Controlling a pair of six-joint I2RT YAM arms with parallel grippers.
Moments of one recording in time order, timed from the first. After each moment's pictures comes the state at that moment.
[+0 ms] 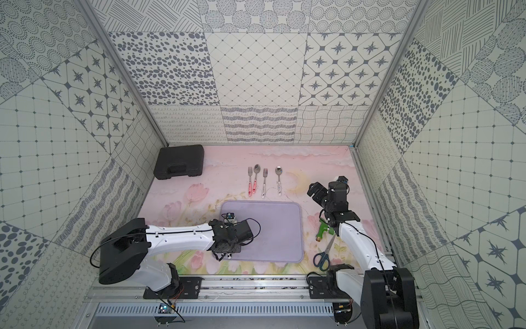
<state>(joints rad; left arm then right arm) -1.05 1.54 0.81 -0.73 -0.28 -1.08 0.08 1.09 0.57 -0.06 -0.04 0.73</state>
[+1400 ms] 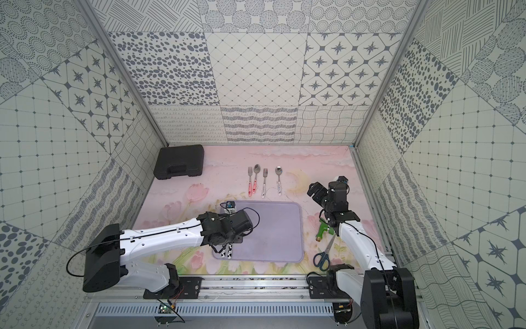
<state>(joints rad) -1.04 1.42 0.97 -0.85 -0.34 -1.02 0.08 1.09 0.57 -0.06 -0.04 0.73</state>
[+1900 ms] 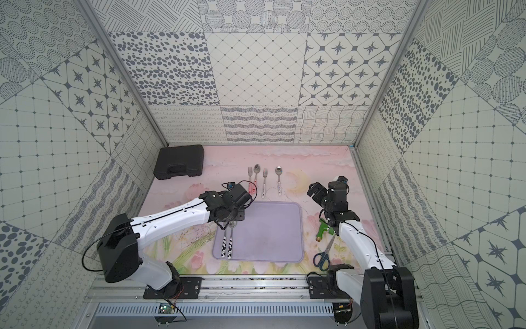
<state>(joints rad) -0.80 1.57 1.16 -0.81 -0.28 -0.81 0.08 1.10 0.57 -0.06 -0.04 0.73</state>
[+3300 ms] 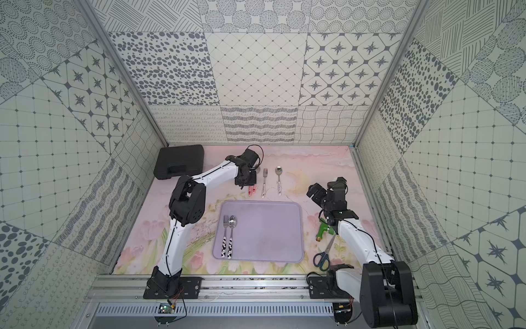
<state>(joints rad) -0.50 2.33 1.94 -0.83 -0.09 -0.53 0.08 1.14 0.57 -0.06 -0.05 0.73</state>
